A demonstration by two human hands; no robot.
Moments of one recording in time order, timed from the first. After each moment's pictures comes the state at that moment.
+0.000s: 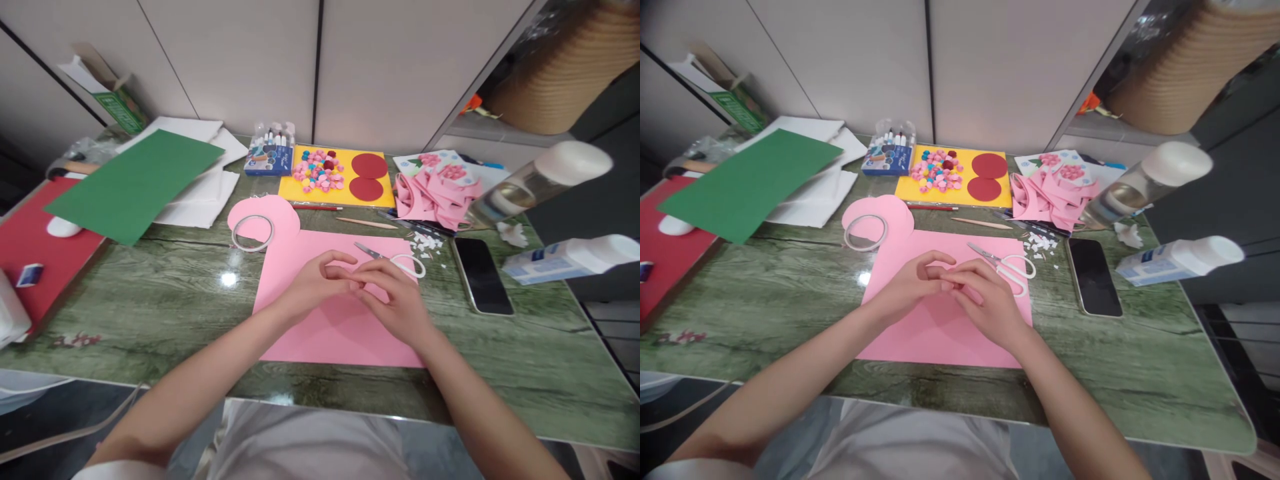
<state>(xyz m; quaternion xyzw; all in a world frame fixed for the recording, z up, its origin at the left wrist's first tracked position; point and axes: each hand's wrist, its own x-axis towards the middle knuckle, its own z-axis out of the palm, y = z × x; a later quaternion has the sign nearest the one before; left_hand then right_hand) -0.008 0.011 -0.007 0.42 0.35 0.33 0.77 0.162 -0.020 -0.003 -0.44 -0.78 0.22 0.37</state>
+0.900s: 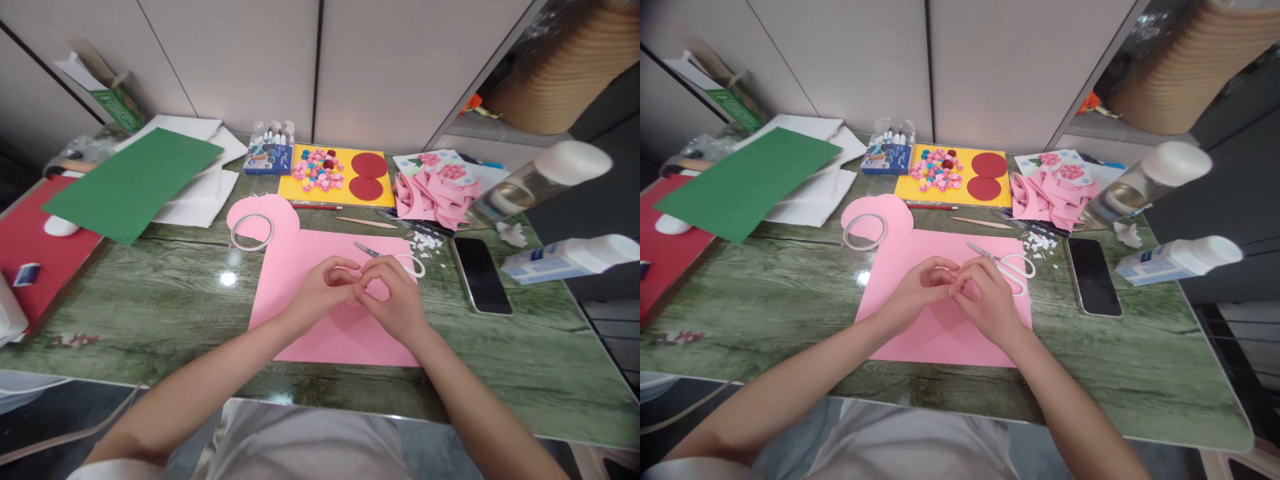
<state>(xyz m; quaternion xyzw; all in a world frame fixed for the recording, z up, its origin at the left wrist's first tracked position) 0.005 -0.003 -0.006 0.38 0.38 0.37 0.76 0.156 -0.020 -0.005 -0.48 -0.76 0.16 0.41</state>
